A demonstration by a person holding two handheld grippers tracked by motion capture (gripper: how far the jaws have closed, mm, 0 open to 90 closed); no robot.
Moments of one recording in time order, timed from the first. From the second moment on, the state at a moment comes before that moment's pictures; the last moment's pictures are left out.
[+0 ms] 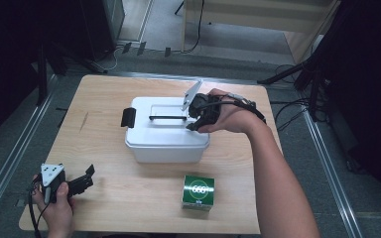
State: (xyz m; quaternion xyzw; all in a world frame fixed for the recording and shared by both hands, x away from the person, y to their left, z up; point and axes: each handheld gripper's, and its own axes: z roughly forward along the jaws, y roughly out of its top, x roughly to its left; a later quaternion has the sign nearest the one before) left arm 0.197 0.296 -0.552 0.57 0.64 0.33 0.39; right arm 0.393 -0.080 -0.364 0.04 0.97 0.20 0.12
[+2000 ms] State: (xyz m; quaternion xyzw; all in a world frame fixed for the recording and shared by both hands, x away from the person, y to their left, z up) left arm 0.198 0.295 -0.552 0.57 0.64 0.32 0.39; right arm 0.394 -0.025 -0.325 -0.03 0.98 0.16 0.15
